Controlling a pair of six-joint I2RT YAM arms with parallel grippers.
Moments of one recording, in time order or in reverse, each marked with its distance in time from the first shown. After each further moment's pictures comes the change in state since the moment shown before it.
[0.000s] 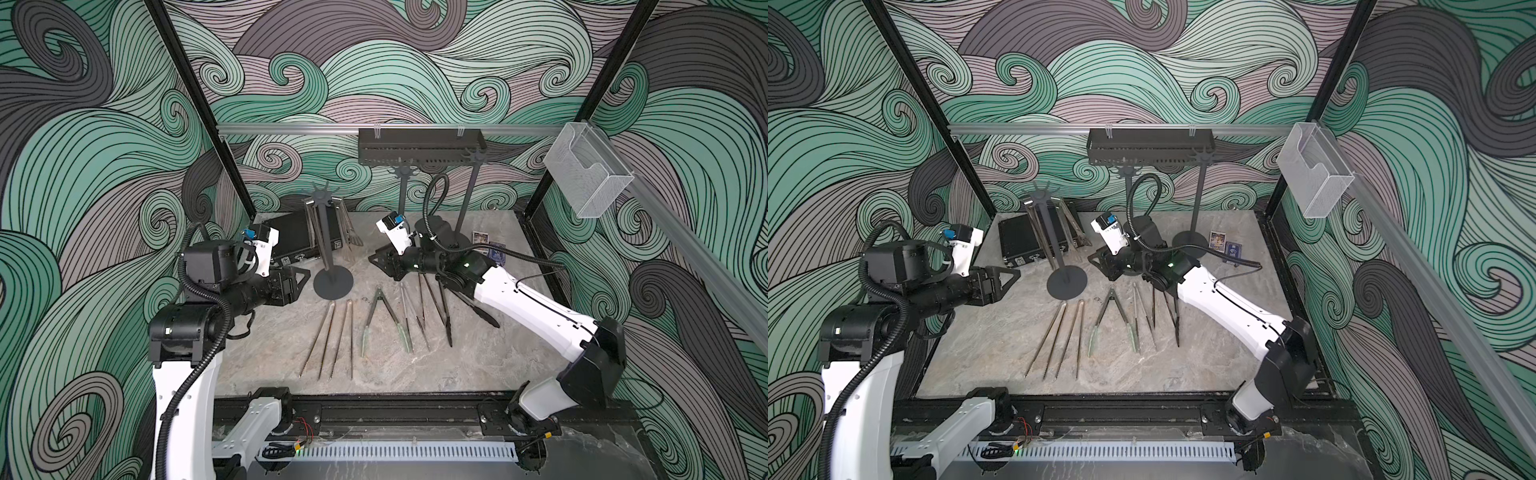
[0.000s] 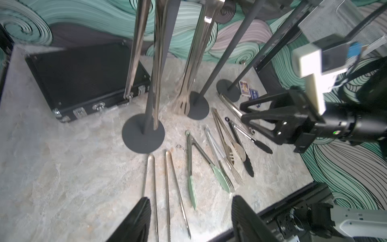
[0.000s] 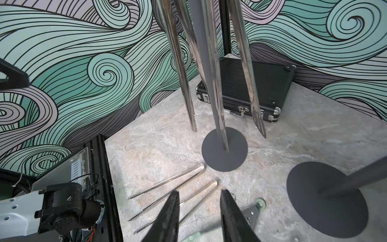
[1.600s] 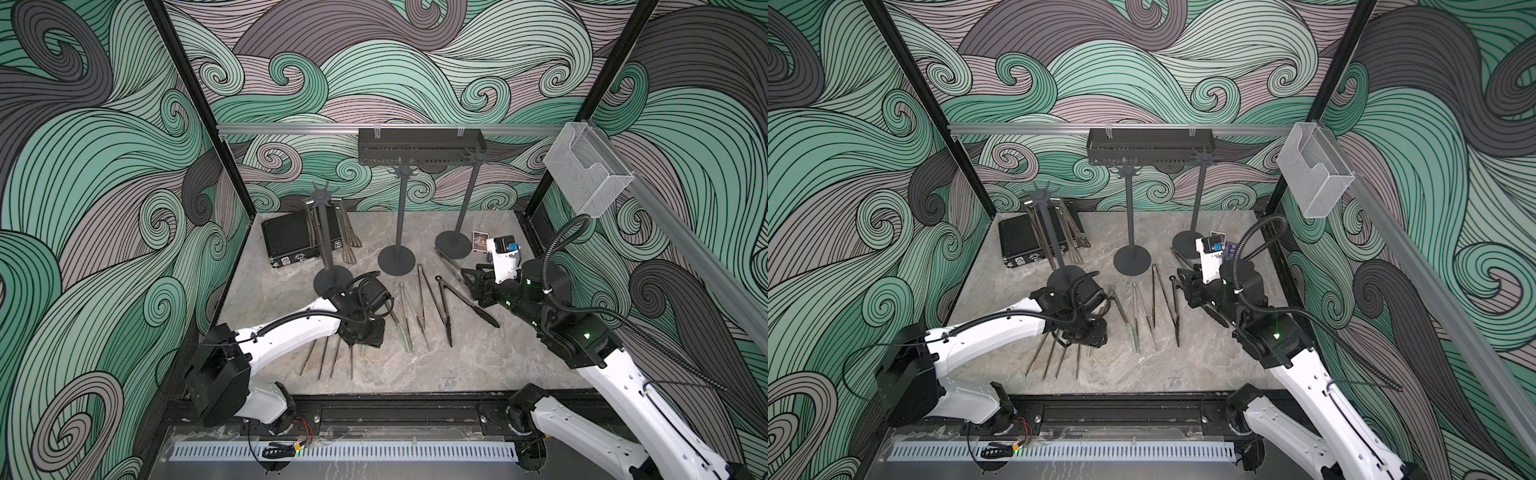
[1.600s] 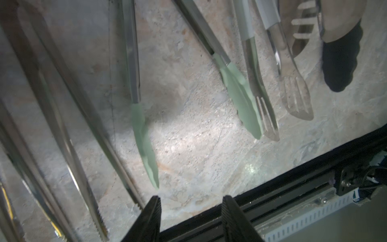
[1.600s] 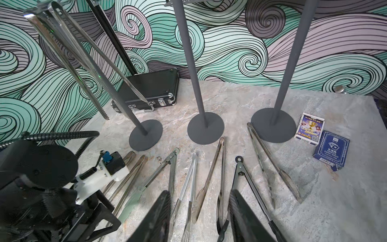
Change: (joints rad) left arm -0.864 0.528 -0.484 0.449 -0.348 -0.521; right arm -0.220 -0.695 -0.375 -0.291 0.353 0.102
